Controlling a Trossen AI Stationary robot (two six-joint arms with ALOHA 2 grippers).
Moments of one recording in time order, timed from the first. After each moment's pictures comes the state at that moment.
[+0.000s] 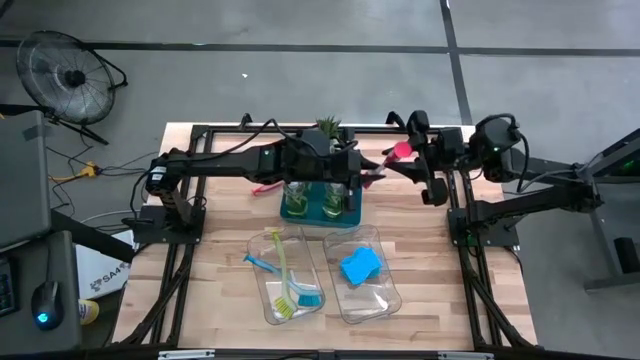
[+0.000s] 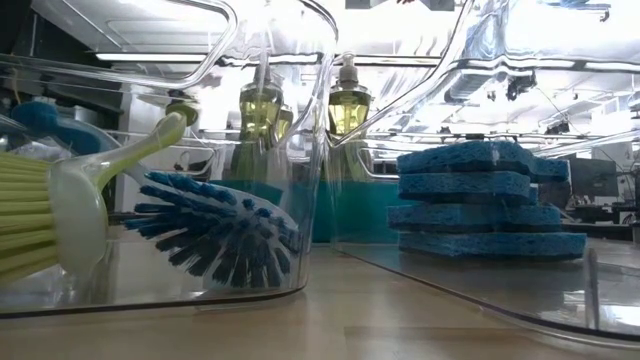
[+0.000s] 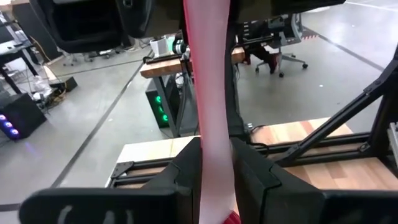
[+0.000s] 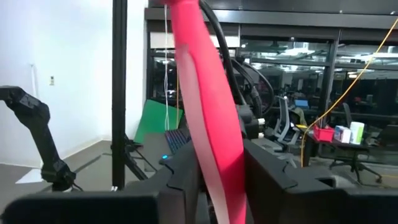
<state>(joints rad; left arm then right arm) 0.01 1.79 1.88 -0.22 -0.08 0.20 -0.12 0.96 1.11 0.10 -0.27 0.01</state>
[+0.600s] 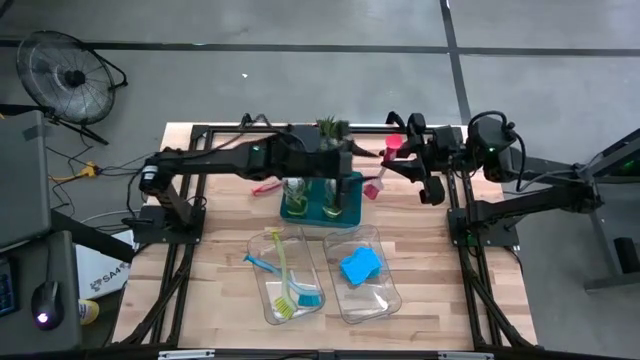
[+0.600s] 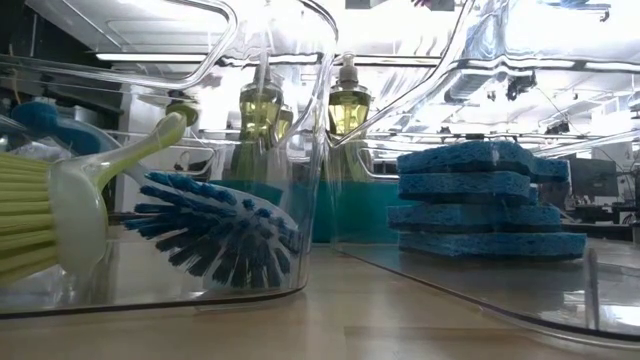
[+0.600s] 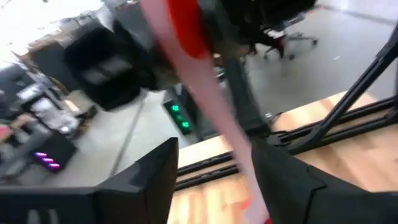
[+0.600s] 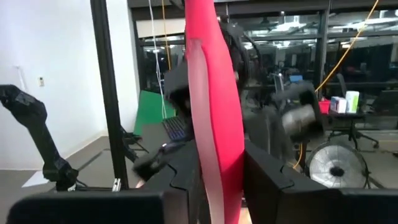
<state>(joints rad) 0.01 1.75 1.88 -0.26 -0.08 0.43 -0.13 0.96 1.11 0.02 -0.23 0.07</state>
